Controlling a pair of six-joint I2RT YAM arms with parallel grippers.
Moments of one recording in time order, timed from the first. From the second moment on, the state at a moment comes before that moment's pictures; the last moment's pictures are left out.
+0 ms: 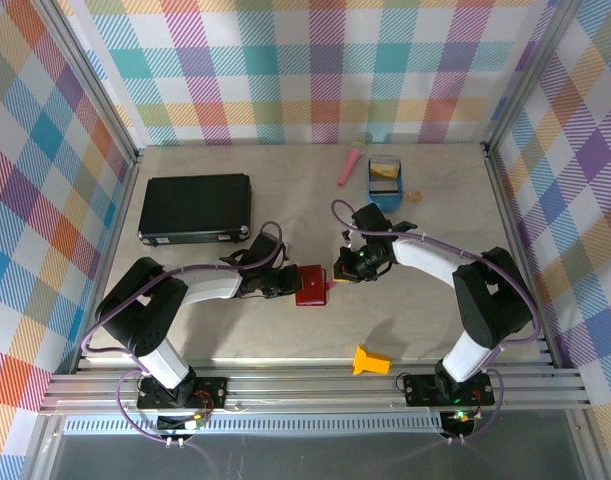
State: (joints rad) left arm -0.63 1.64 0.75 -0.06 0.34 -0.74; right arm 0.55 1.66 1.02 -0.56 -0.51 0.54
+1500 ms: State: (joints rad) left arm -0.63 1.65 0.75 -0.06 0.35 -0.72; right arm 0.64 1.90 1.25 -0.65 -0.51 0.54
